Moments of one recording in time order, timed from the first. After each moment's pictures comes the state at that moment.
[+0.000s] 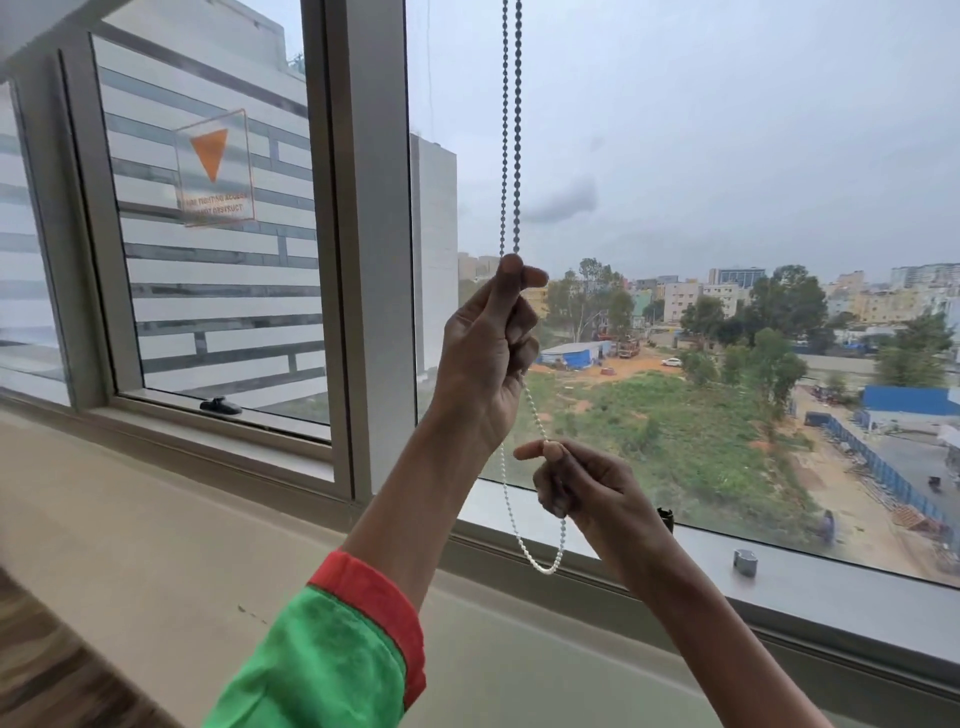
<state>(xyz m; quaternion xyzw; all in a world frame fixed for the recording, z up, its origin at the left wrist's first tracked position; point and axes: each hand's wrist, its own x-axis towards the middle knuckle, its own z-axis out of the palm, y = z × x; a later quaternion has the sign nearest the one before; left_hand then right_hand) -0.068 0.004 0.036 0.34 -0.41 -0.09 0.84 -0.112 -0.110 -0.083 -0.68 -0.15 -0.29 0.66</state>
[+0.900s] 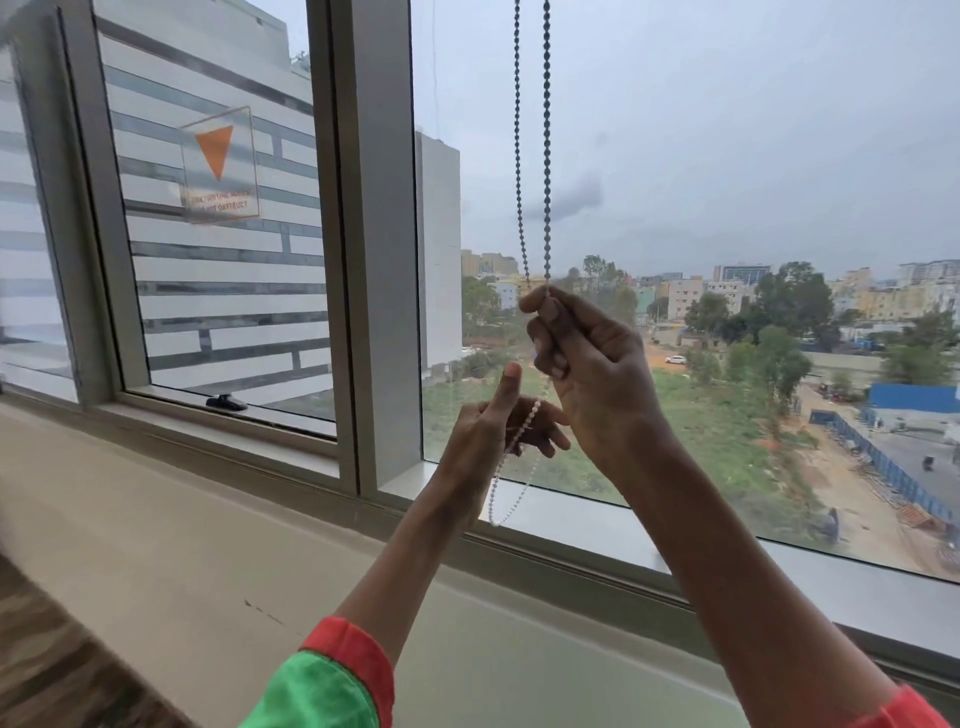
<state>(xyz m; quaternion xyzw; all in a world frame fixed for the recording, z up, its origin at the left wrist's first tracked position) -0.045 0.013 -0.035 0.58 -0.43 -0.08 0.68 -0.110 -0.073 0.014 -0.59 -0.24 -0.41 0.65</state>
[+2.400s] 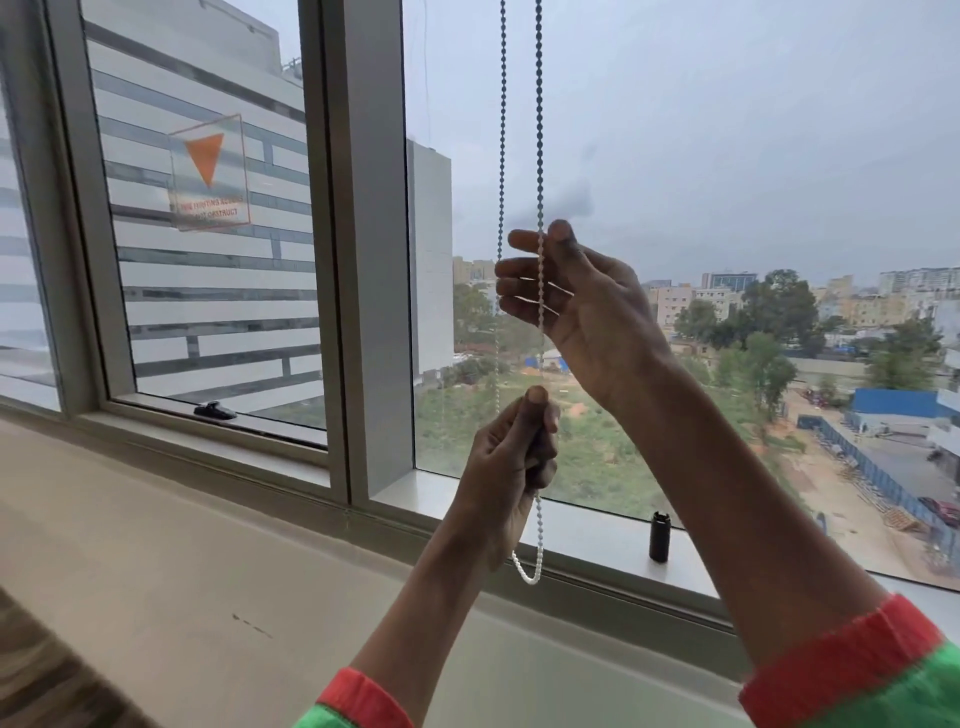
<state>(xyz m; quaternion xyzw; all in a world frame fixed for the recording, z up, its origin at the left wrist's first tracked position) -0.068 0.000 -0.045 0.40 -0.44 -0.17 0.79 -0.117 -0.077 0.066 -0.59 -0.20 -0.35 0.70</state>
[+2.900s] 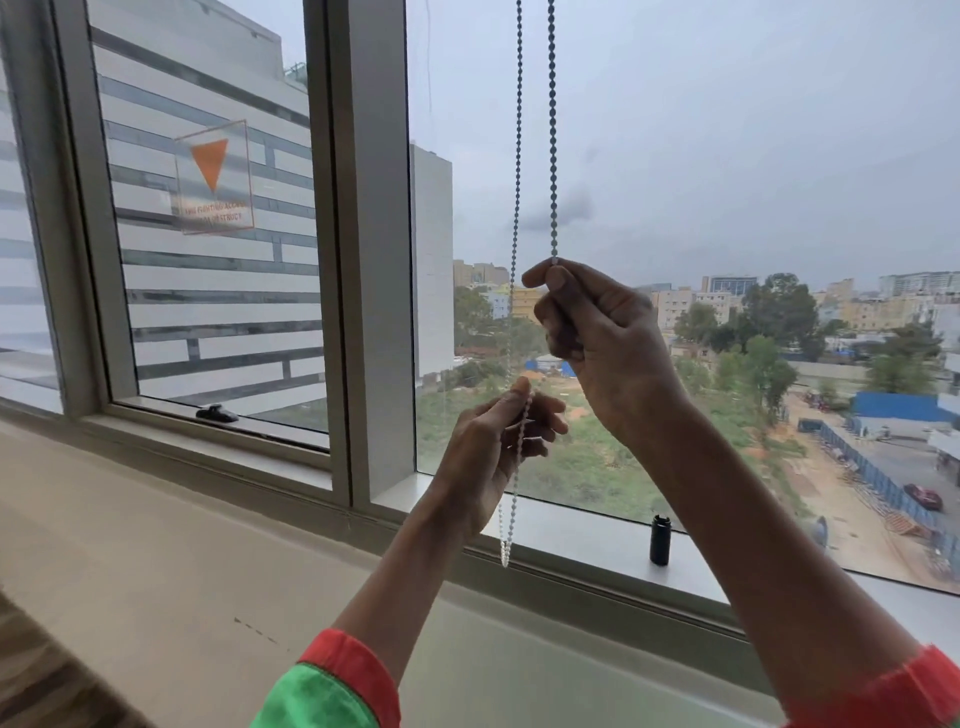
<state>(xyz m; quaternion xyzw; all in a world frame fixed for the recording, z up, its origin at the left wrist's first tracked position) -0.050 0.012 -0.027 0.47 -0.44 -0.17 0.75 -0.123 -0.077 0.048 -0.65 -0.22 -0.43 0.59</state>
